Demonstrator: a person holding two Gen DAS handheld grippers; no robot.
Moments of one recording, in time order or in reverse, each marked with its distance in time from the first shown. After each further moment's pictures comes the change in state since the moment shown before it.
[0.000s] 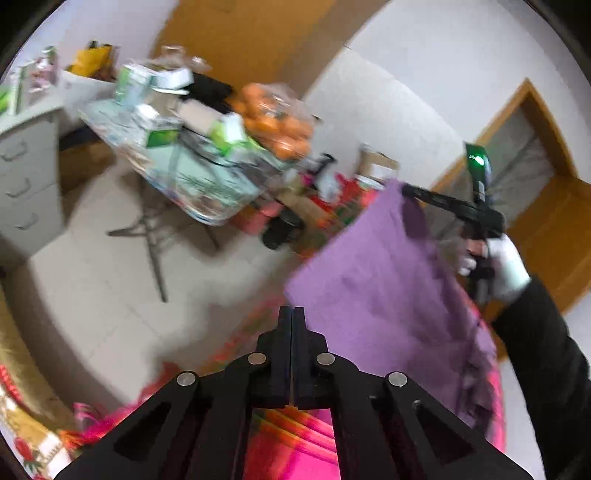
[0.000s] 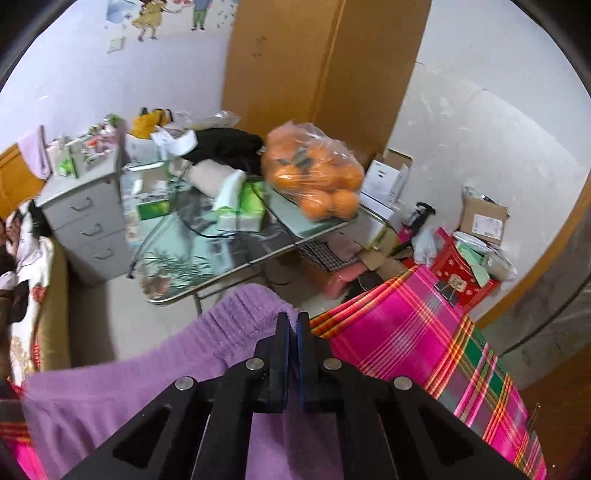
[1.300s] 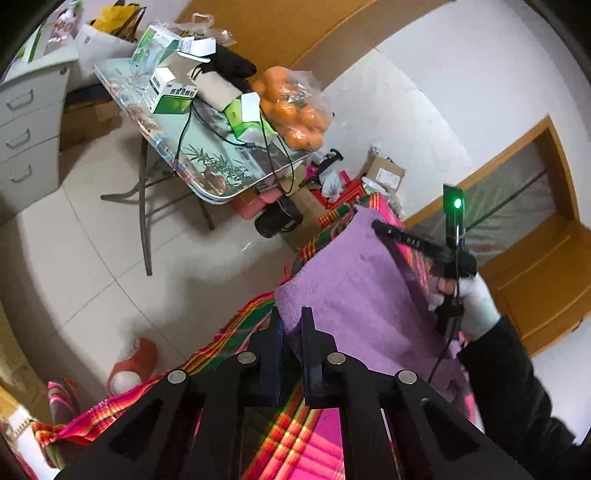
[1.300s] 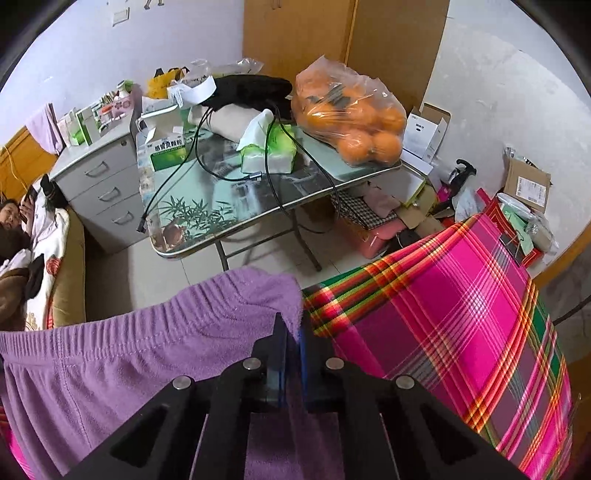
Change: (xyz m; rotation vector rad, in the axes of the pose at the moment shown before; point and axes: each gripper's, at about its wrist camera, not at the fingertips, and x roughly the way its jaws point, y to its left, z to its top) left arm 0.029 0.014 -0.005 -0.125 0.068 -0.036; right arm 0.062 0.008 -0.032 0.005 0.139 0.108
